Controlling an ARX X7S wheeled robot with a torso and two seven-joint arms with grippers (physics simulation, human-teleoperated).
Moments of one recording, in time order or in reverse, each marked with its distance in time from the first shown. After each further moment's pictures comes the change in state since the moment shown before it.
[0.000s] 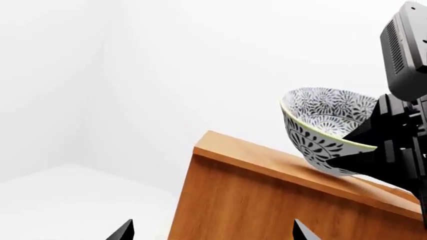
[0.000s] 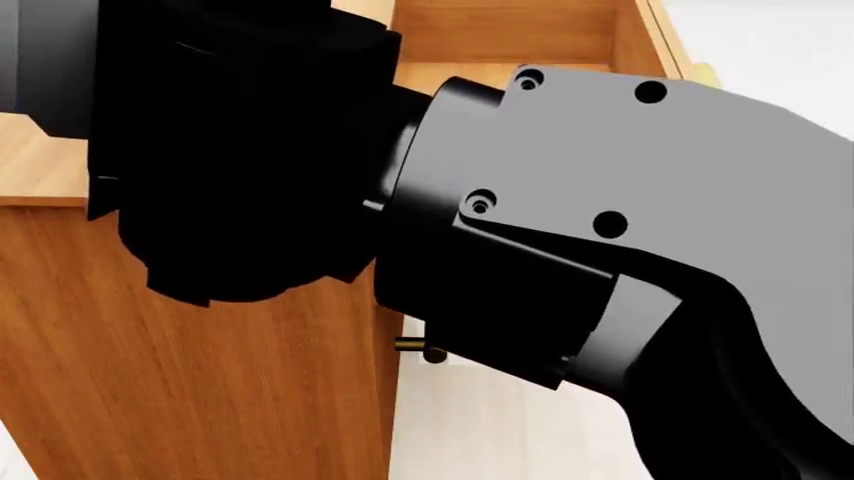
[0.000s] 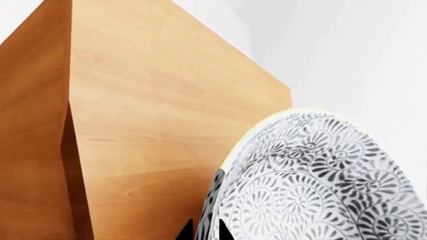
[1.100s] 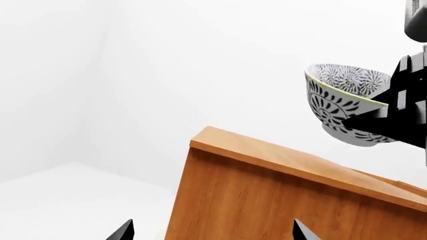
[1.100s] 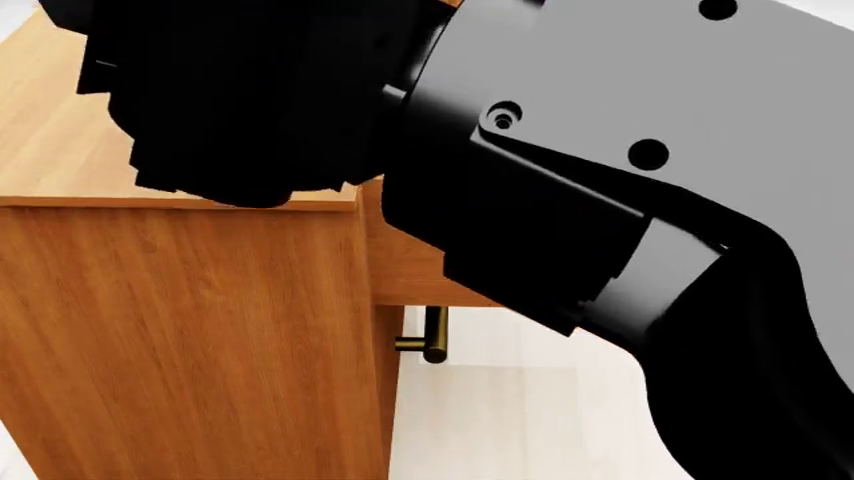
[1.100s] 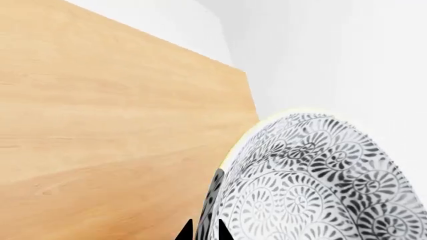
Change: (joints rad) left arm -0.014 0.017 0.018 -0.005 0.032 -0.026 0.005; right arm 0.087 0.000 -0.007 0.126 0.168 -0.003 0.093
